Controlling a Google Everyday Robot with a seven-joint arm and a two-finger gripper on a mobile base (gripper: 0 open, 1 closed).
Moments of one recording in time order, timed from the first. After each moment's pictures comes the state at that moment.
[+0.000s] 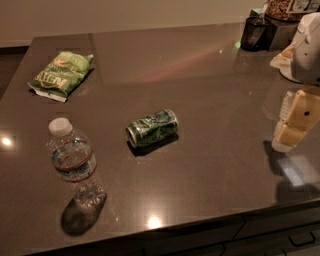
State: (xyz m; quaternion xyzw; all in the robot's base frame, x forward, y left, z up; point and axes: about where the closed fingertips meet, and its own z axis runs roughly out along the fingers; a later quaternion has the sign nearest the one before) arm 0.438 -0.217 0.976 -0.60 0.78 -0.03 0.16
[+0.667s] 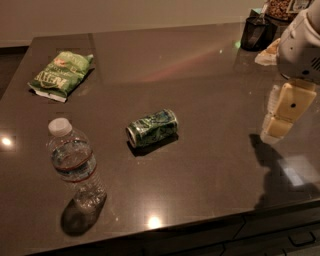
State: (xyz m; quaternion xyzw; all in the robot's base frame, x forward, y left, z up) arm 0.456 -0.198 0.975 -0.63 0.76 -0.01 0.17
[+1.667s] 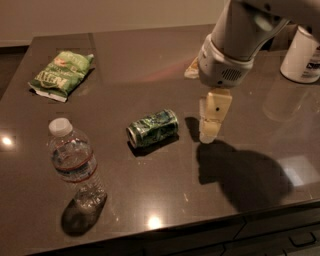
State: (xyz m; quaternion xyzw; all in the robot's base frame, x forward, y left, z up) arm 0.501 -0.094 0.920 -0.73 0.67 0.04 0.15
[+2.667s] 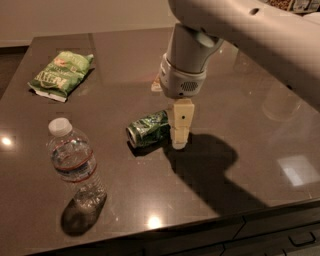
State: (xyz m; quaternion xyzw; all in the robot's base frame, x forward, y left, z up) arm 0.516 -0.021 0.875 -0.79 0.60 0.06 0.11
